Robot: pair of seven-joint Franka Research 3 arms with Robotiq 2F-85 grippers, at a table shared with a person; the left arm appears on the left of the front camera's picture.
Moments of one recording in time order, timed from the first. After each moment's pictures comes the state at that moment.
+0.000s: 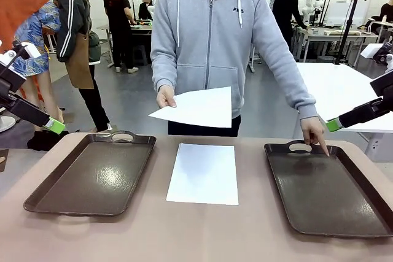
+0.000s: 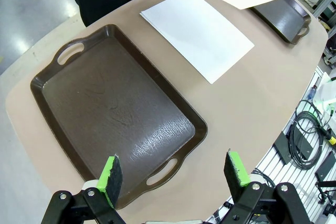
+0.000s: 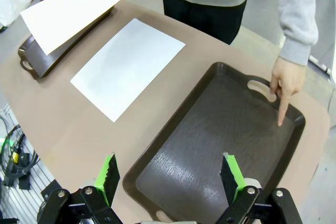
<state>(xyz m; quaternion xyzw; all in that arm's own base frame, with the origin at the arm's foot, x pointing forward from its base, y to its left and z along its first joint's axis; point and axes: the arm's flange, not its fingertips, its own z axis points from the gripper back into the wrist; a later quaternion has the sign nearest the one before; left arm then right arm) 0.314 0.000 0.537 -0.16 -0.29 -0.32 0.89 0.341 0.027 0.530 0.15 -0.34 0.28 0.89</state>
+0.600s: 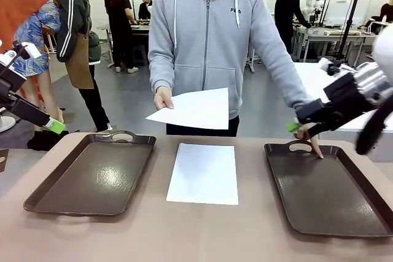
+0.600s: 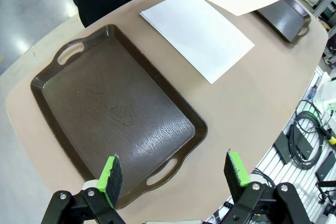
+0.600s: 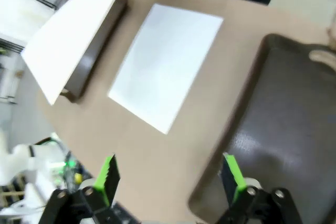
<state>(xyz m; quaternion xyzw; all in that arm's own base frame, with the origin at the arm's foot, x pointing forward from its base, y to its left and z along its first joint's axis) 0.314 0.000 0.537 -0.16 -0.29 -0.32 0.89 0.419 0.093 0.490 0.29 -0.19 0.17 0.92</state>
